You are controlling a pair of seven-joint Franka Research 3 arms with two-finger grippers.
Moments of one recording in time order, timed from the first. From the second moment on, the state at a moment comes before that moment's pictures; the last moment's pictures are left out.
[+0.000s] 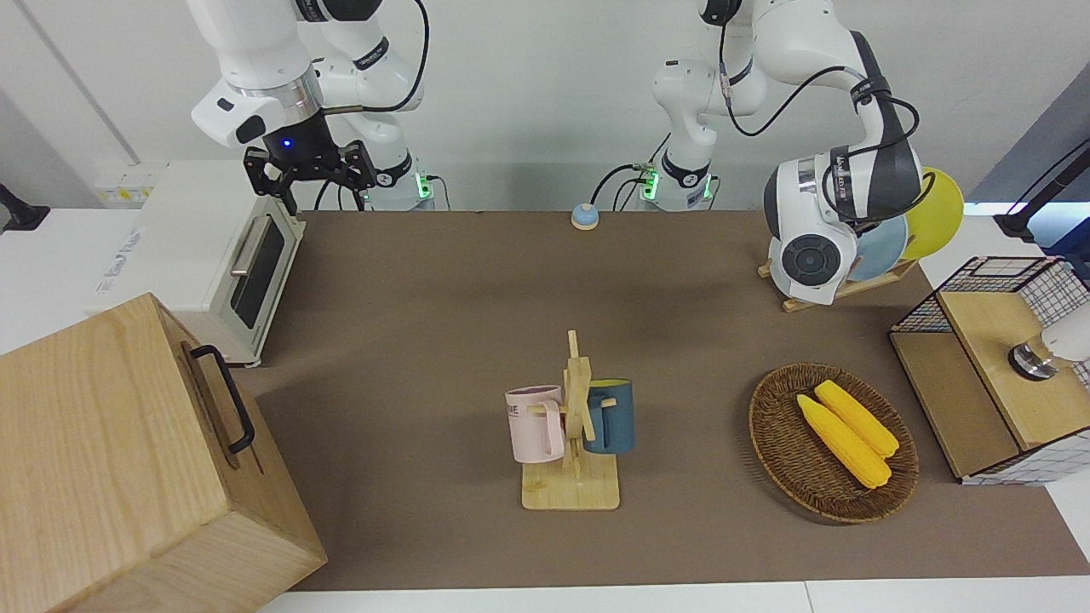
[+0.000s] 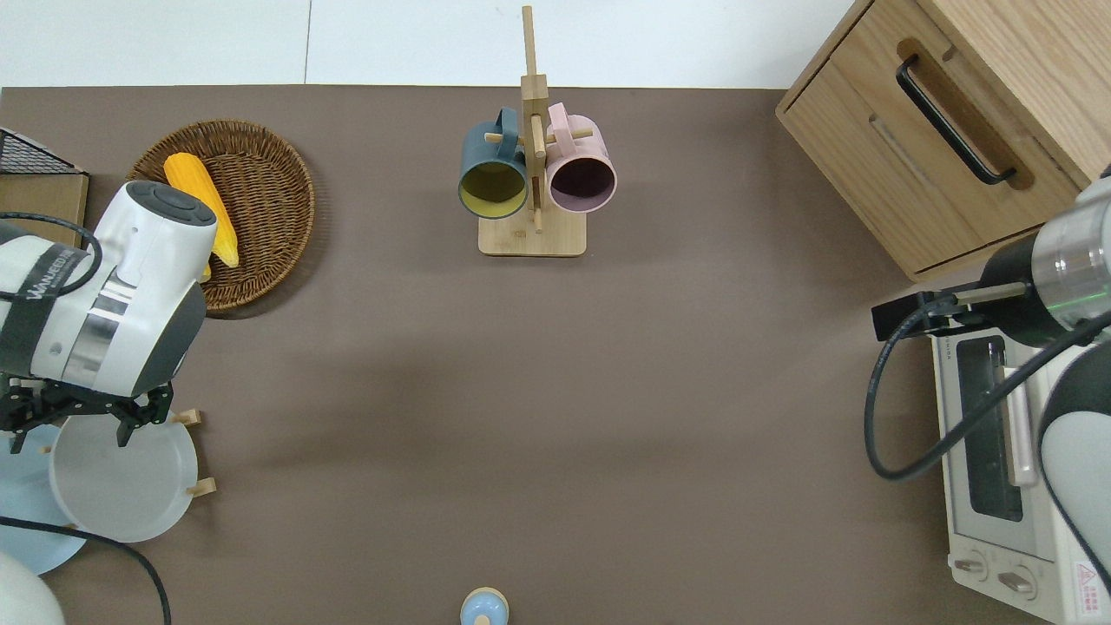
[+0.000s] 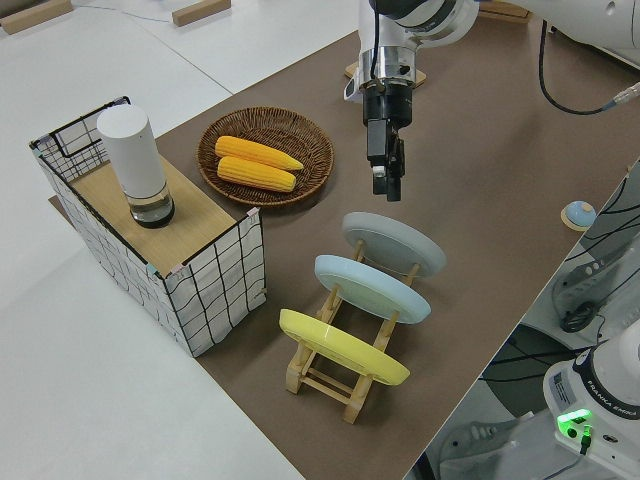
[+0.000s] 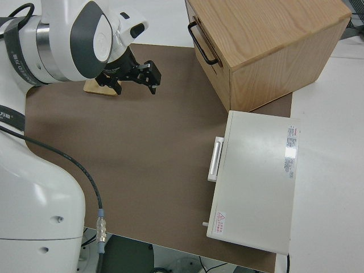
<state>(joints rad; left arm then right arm) -0.24 0.26 0.17 -1.75 0.58 1.26 -0.40 -0.15 0.02 0.28 -1.49 -0.02 1.48 0.04</state>
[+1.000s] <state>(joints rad) -0.24 0.20 0.15 -1.60 0.19 1.42 -0.40 -0.15 0.02 0.28 -1.49 -0.02 1.48 0.04</state>
